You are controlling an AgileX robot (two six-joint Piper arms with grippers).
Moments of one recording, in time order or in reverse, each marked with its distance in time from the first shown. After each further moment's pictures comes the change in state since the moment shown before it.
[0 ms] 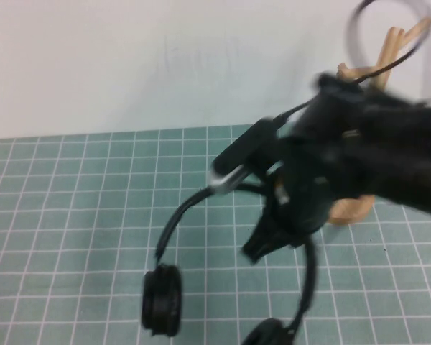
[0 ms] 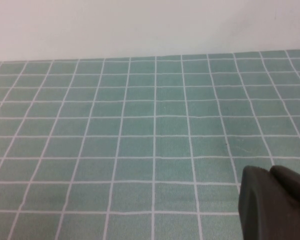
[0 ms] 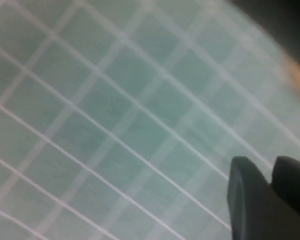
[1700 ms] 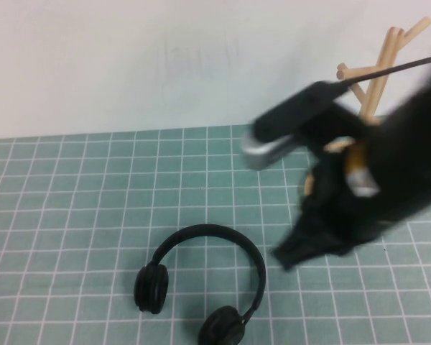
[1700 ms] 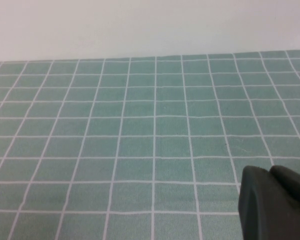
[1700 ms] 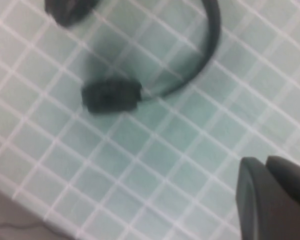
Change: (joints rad) right arm 0.069 -0.420 0.062 0.074 0.297 0.130; left arm 0.000 0.000 0.000 0.000 0.000 0.000
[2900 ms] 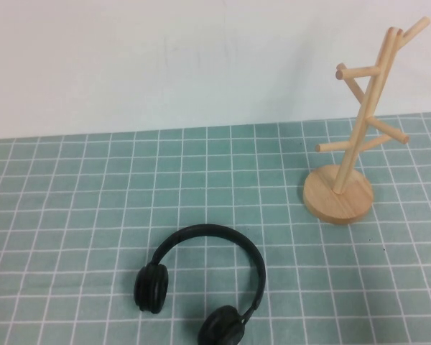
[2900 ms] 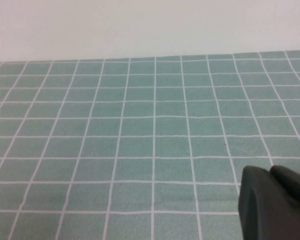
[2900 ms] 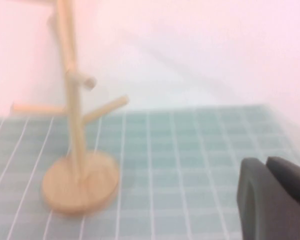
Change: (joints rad) right arm -0.946 -1.155 1.285 0.010 -1.295 -0.104; left arm 0.000 0.000 0.000 0.000 0.000 0.000
